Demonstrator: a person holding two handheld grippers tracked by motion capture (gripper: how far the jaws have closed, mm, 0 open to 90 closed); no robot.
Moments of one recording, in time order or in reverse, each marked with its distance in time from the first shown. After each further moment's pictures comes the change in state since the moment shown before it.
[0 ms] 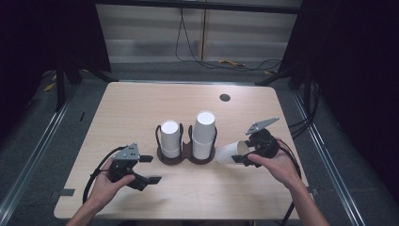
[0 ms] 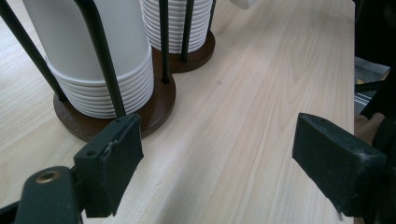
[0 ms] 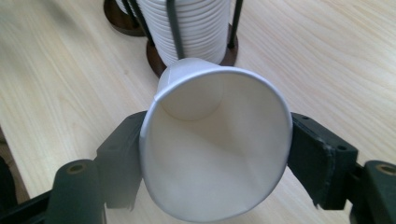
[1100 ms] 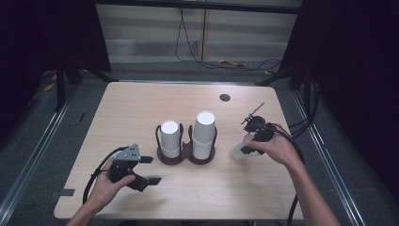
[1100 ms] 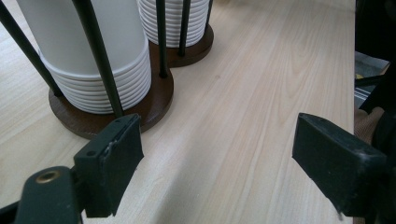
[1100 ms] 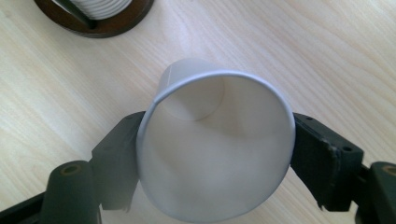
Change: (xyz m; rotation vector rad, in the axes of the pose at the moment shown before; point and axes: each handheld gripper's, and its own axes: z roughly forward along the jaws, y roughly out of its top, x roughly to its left) left arm 0.000 -0.001 0.001 0.027 -0.005 0.007; right arm -0.037 0.028 0.018 0.346 -0.165 0.016
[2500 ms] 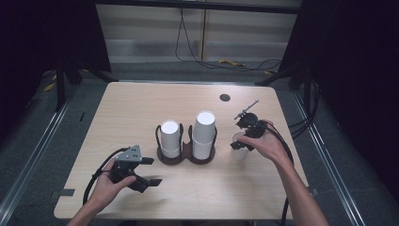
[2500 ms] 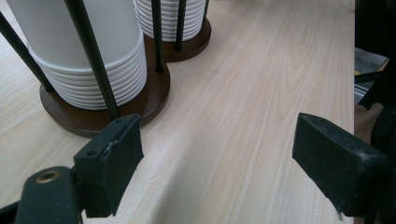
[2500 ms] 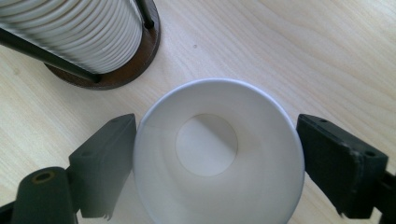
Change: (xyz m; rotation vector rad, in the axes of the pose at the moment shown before) left arm 0.000 -0.002 0.003 0.012 -0.009 -0.001; right arm 0.001 0.019 0.018 -0.096 0.031 0.053
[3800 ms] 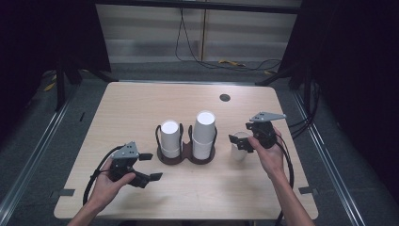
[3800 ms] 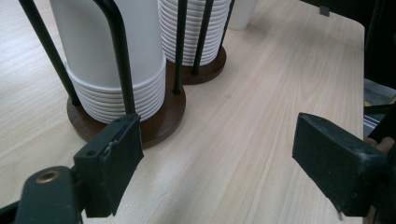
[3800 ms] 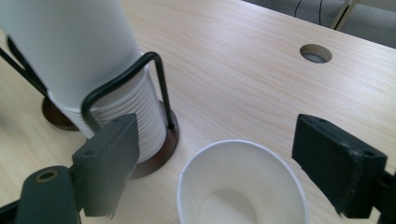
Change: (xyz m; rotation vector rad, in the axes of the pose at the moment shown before) left arm 0.001 0.001 -0.004 -0.095 0.055 -0.052; right arm 0.018 -0.041 -0.024 -0.557 -0.008 0.112
